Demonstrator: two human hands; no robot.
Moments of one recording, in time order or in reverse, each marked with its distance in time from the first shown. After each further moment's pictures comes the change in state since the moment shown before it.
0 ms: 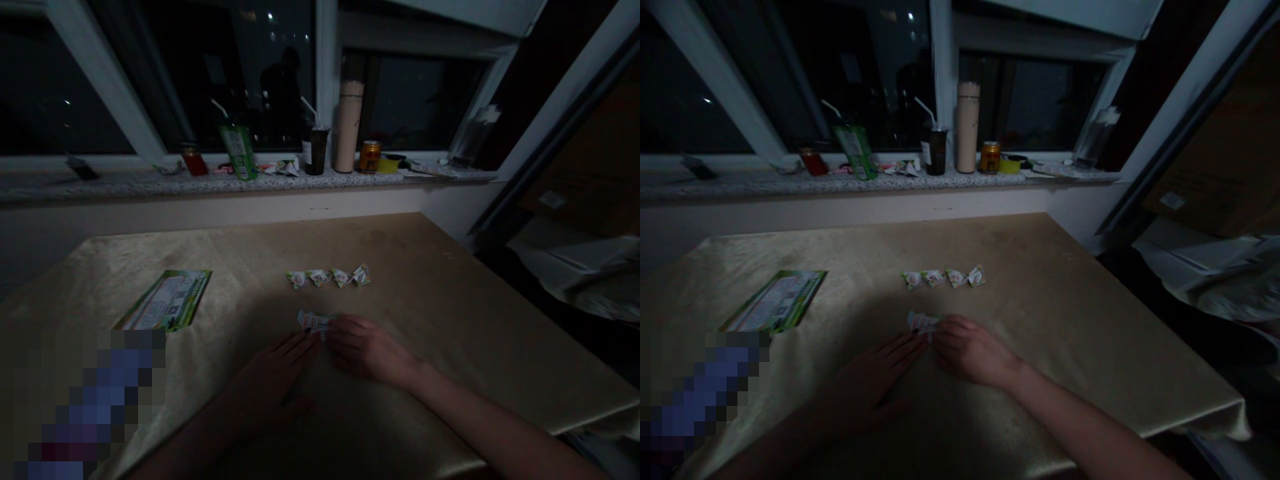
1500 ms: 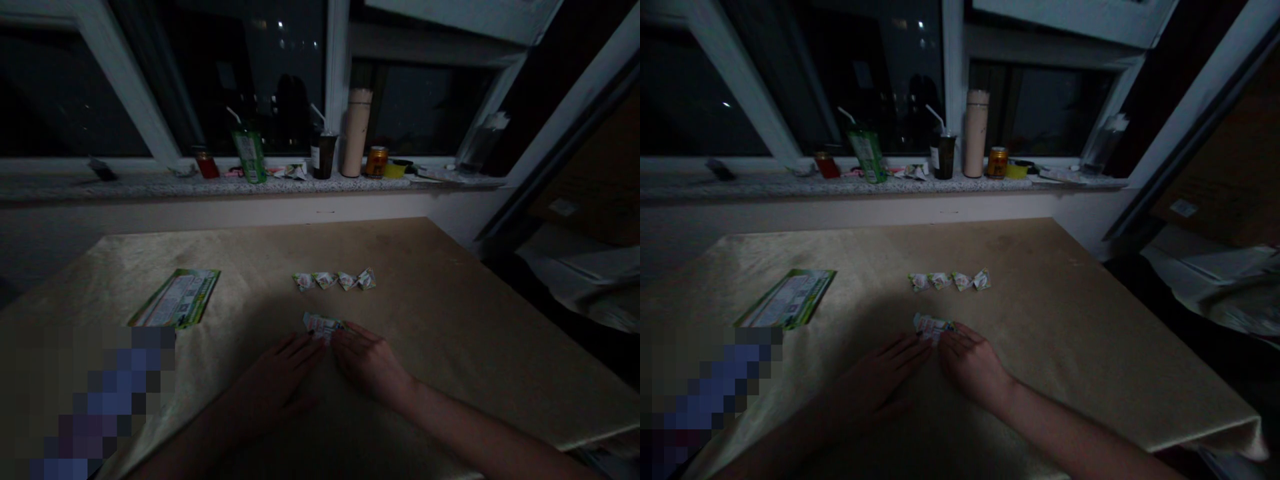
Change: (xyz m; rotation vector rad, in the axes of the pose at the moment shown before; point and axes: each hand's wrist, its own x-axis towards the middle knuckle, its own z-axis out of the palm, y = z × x) left_hand -0.001 0.003 -0.007 0.023 -0.045 0.010; right_hand 0.000 -0.025 0.022 -0.044 0.089 0.241
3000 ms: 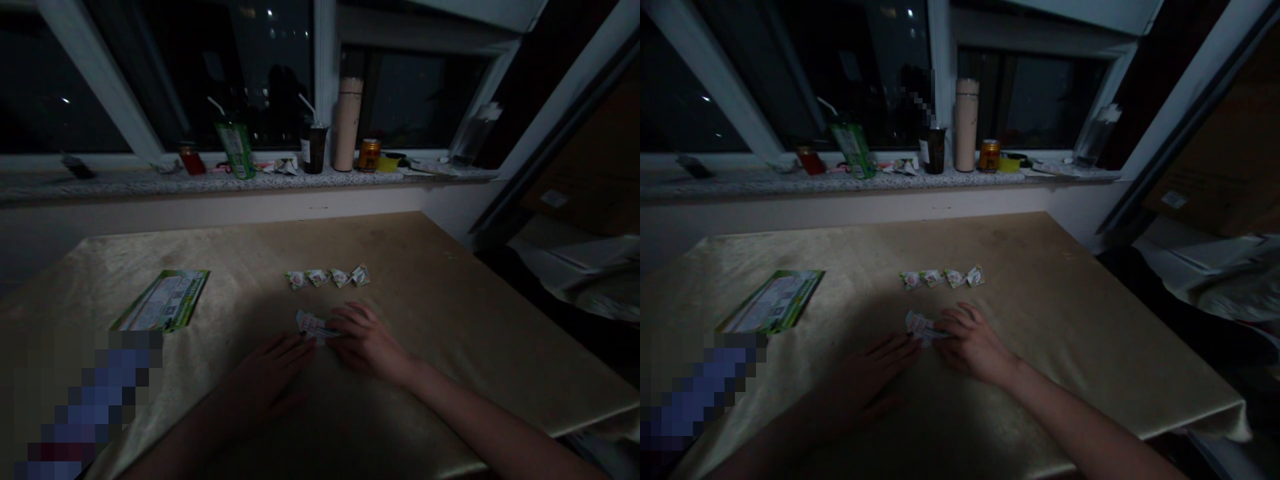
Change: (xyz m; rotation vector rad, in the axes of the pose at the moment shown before) left_hand -0.002 -0.006 -0.005 0.002 0.004 0.016; right_hand 0.004 0.030 -0.022 0.110 -0.124 -0.028
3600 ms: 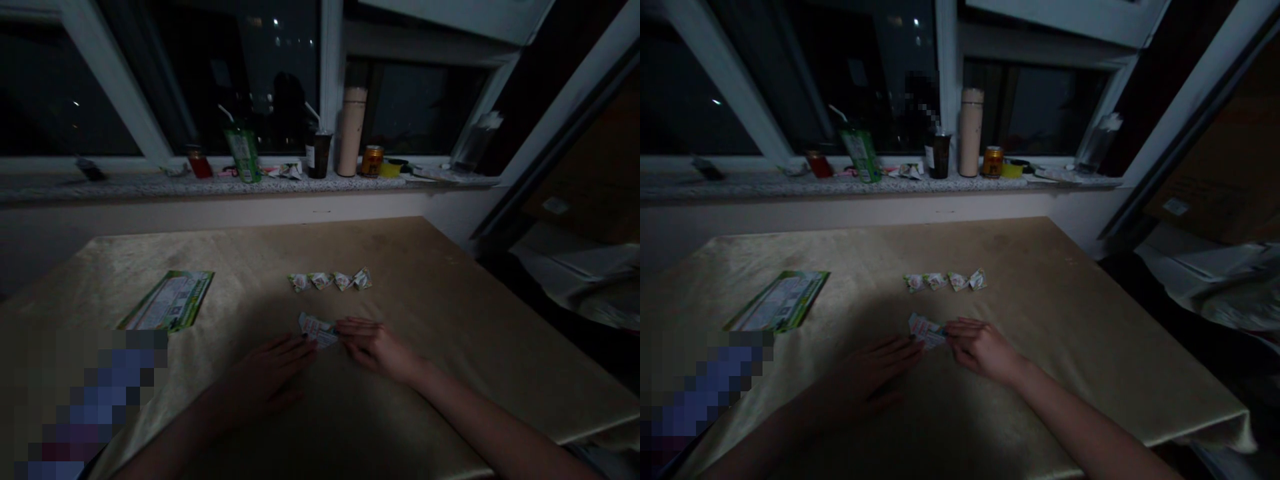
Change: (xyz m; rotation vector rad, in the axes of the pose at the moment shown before) left_hand -0.001 -0.011 0.001 -0.004 -0.032 0.042; right_hand -0.006 0.008 0.000 0.211 -0.013 0.003
